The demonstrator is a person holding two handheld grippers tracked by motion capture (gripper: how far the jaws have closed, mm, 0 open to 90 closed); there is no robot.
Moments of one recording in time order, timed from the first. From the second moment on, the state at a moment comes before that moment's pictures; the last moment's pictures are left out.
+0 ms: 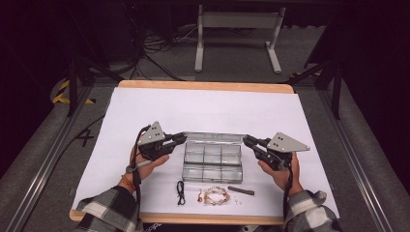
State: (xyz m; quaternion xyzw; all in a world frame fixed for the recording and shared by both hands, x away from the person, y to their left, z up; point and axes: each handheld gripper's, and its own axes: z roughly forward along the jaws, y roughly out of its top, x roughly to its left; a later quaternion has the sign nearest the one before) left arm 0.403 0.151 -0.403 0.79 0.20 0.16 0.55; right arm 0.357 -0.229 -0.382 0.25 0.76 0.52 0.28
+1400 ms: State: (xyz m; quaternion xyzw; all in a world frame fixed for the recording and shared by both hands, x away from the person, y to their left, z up) left arm 0.430 0.142 -0.422 0.78 0.27 0.13 0.56; right arm 0.392 -0.227 -0.409 0.34 0.73 0.54 0.25
